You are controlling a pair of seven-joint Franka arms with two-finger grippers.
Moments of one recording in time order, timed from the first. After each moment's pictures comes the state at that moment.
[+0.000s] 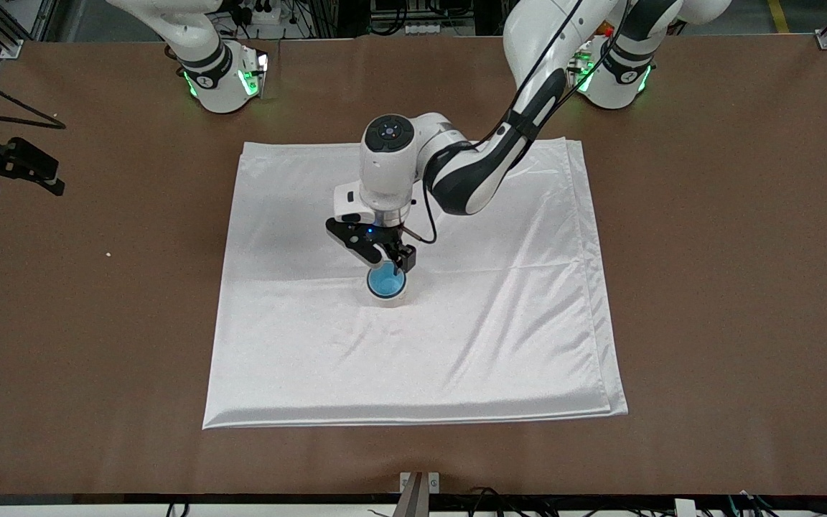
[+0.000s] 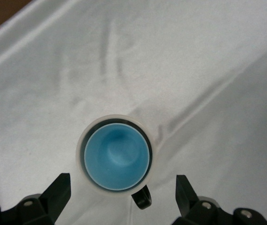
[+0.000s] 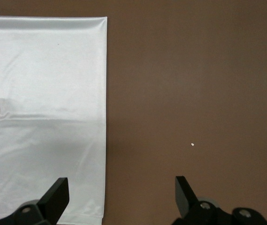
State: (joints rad) left arm -0.76 0.77 -0.16 -1.28 0.24 2.27 -0.30; right arm -0.09 -0.05 0.04 -1.63 0.01 1.62 -0.09
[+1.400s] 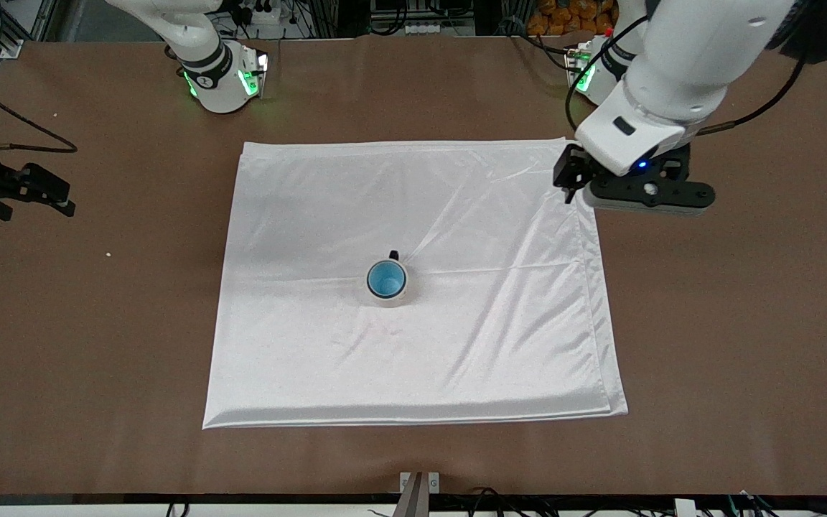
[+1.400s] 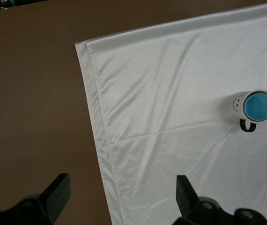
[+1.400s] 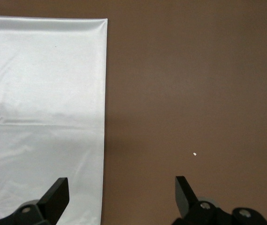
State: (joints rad) left arm -0.34 0.22 -0.14 -1.26 0.09 1.52 -0.31; right arm -0.07 -0.01 0.03 -1.66 0.01 1.70 -0.10
